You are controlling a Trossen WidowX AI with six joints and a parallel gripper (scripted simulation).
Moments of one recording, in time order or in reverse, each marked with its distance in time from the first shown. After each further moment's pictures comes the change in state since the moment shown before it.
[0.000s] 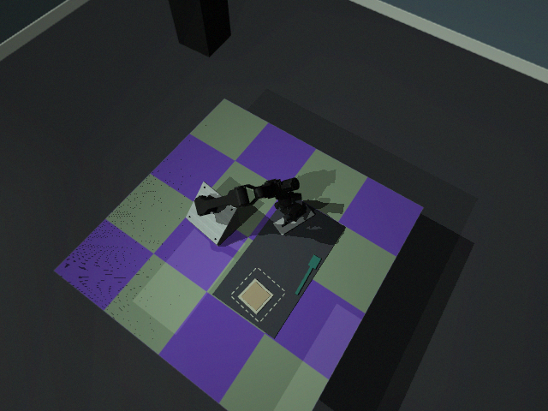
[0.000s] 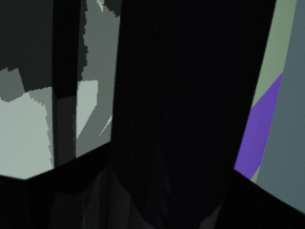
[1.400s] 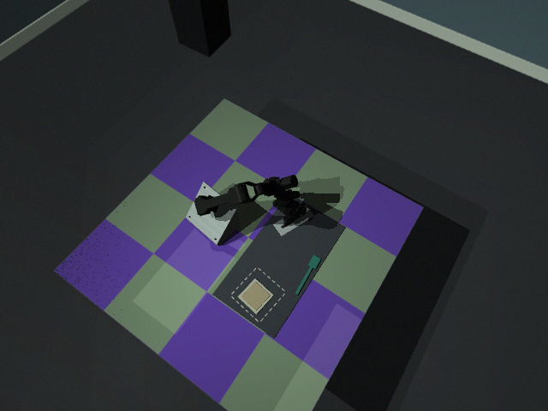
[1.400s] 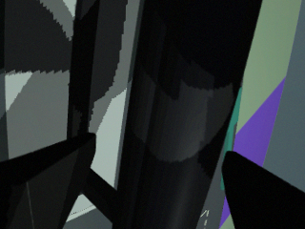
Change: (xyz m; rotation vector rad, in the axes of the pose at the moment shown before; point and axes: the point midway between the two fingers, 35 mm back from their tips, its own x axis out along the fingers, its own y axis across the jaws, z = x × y) arm -0.009 0.015 0.002 -0.017 -0.009 0.005
